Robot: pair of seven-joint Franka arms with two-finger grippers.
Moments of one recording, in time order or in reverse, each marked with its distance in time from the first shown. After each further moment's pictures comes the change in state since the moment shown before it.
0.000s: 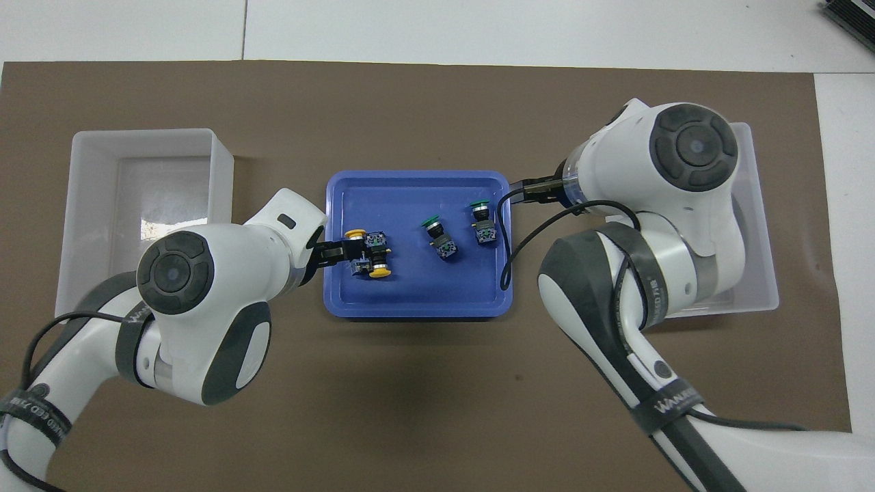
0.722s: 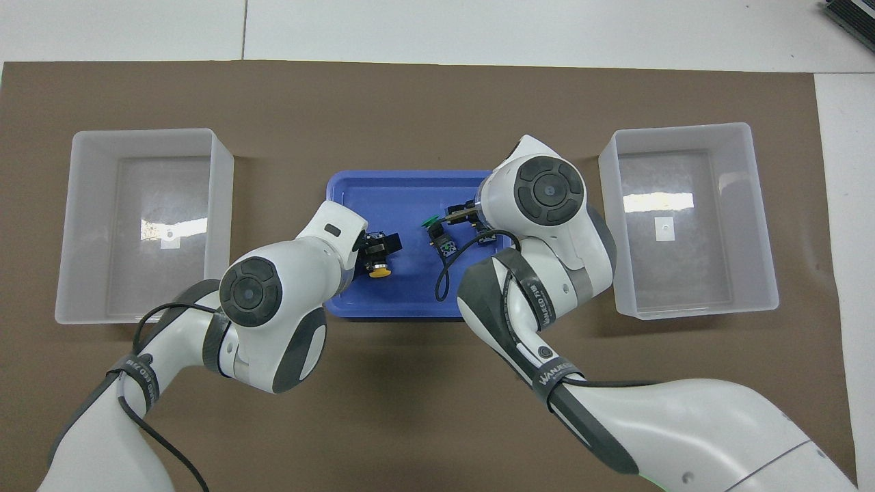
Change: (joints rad) left arm -0.078 0.184 0.000 -0.020 -0.028 0.317 -0.127; right arm 0.109 0.182 0.000 -0.001 -0.040 0.184 0.012
